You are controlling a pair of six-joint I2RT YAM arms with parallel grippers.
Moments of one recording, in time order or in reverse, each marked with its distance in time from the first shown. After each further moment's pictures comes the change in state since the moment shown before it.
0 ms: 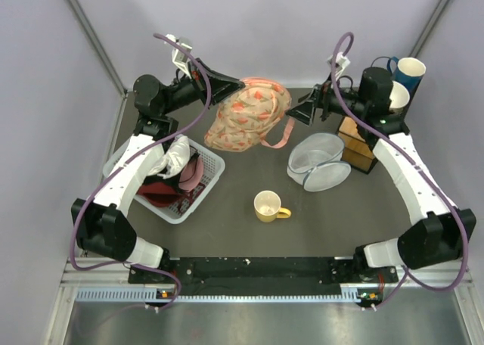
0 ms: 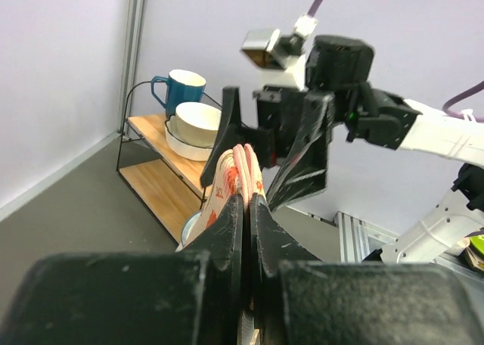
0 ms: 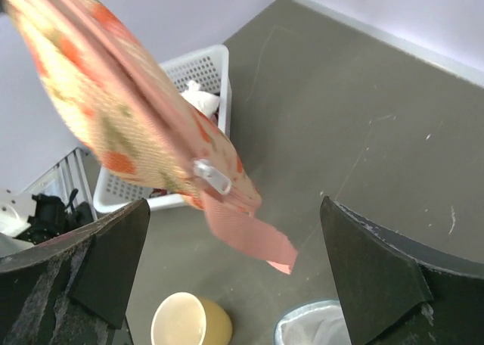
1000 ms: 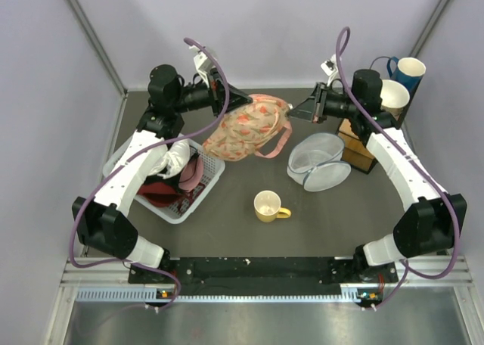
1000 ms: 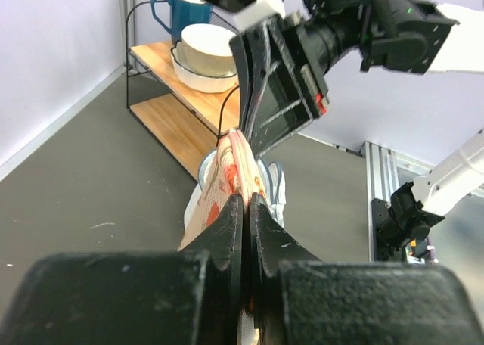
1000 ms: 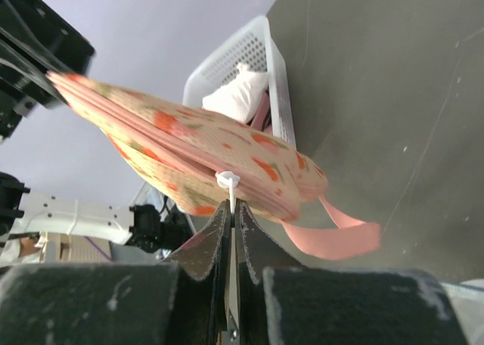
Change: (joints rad) left arm -0.054 0.023 0.093 -0.463 0.040 0.409; right arm -0.006 0.098 -0.016 0.025 -0.060 0.323
